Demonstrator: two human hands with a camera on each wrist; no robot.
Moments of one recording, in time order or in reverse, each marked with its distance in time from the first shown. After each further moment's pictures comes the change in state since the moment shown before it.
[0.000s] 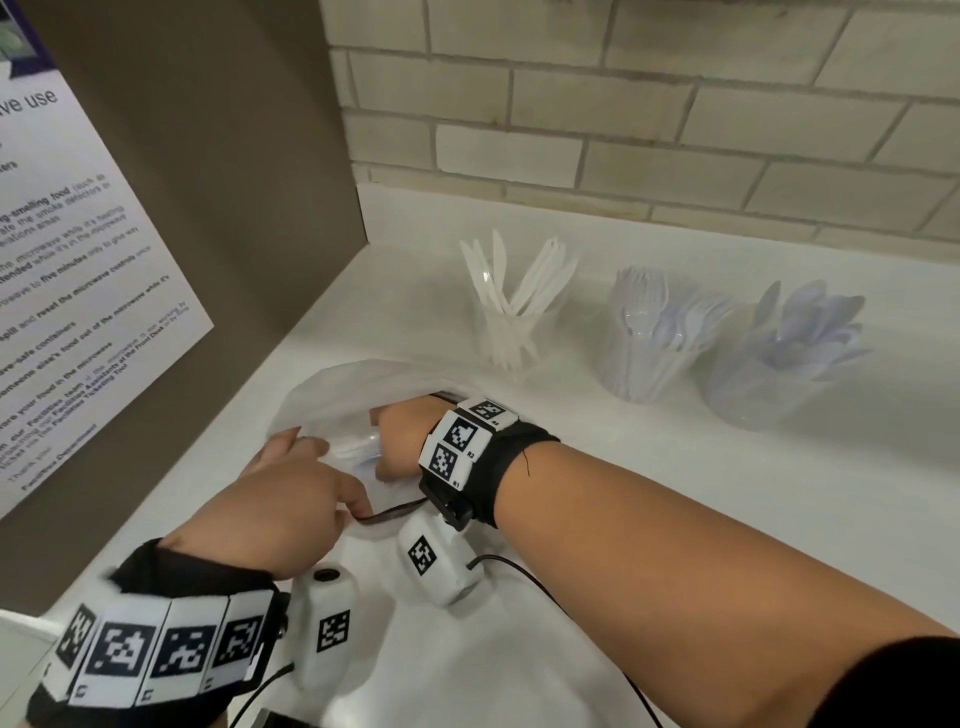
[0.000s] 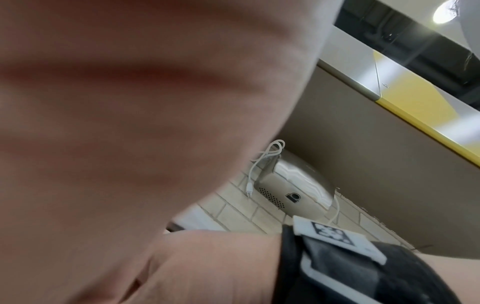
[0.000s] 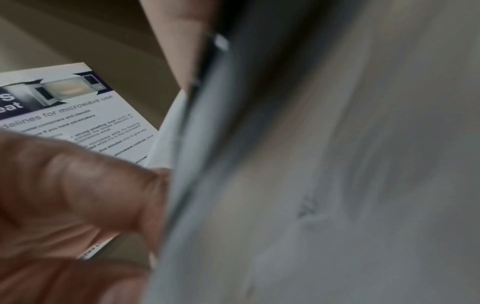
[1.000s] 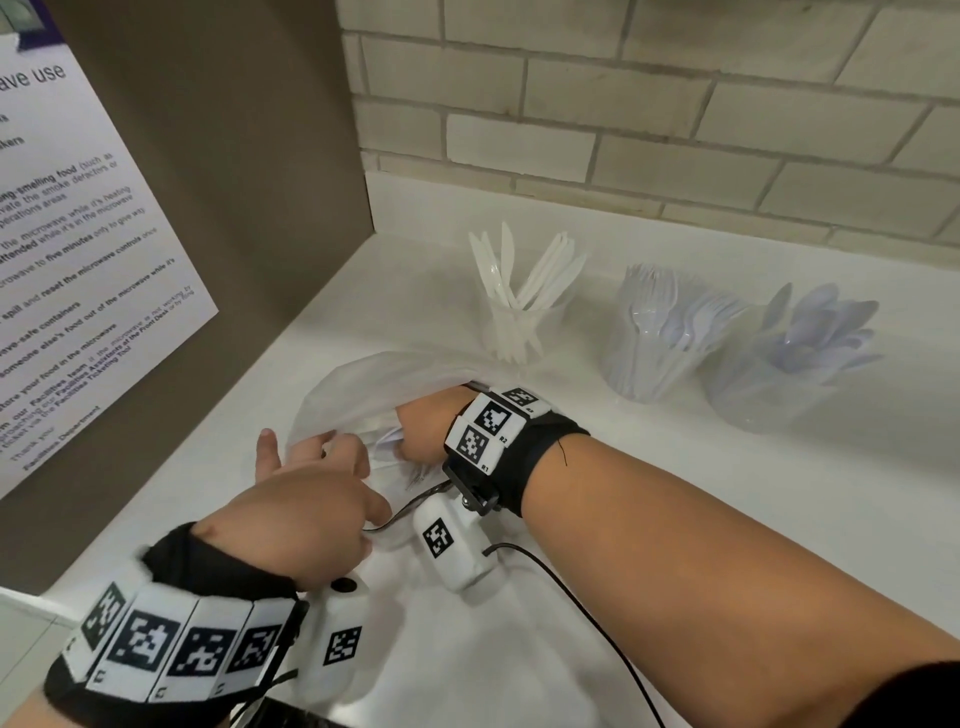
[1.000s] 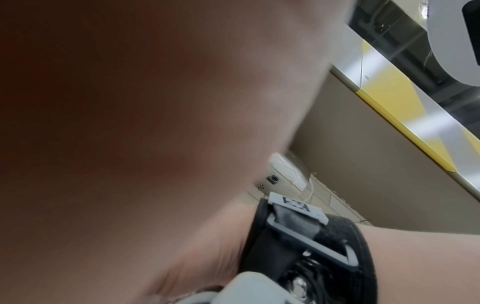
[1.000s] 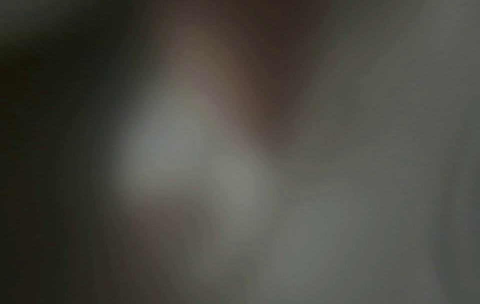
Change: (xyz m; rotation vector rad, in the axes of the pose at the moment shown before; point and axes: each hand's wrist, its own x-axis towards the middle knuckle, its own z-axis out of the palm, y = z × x) left_hand -0.006 0.020 0.005 0.268 -0.137 0.031; right_hand -0.009 0.017 -0.004 -0.113 -0.014 -0.038
